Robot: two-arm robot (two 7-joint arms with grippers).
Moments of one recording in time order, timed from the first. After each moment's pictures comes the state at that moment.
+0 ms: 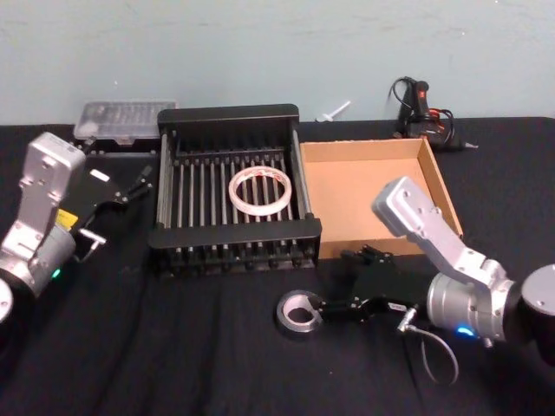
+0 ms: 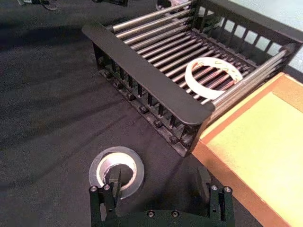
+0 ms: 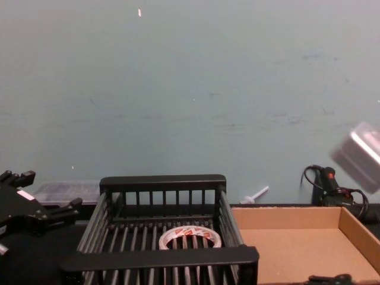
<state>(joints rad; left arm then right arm) -0.20 0.60 0.45 -1.41 -0.25 -0.12 0.03 0.15 0.56 -0.50 -1.70 0.24 0.44 0.49</state>
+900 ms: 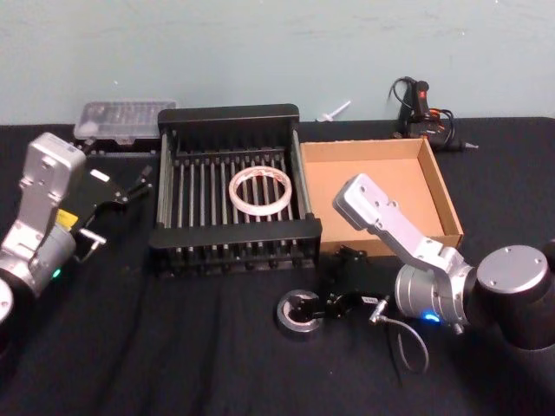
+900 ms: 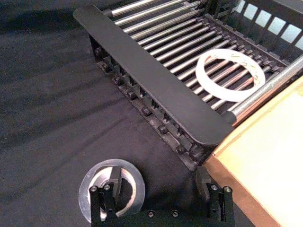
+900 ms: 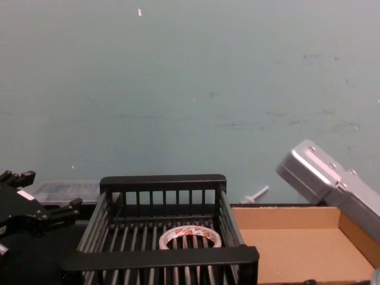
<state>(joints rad) -0.20 0.60 0.45 -1.41 -0.25 -0.12 0.03 0.27 0.48 -0.58 -1.58 0.19 0.49 0.51</state>
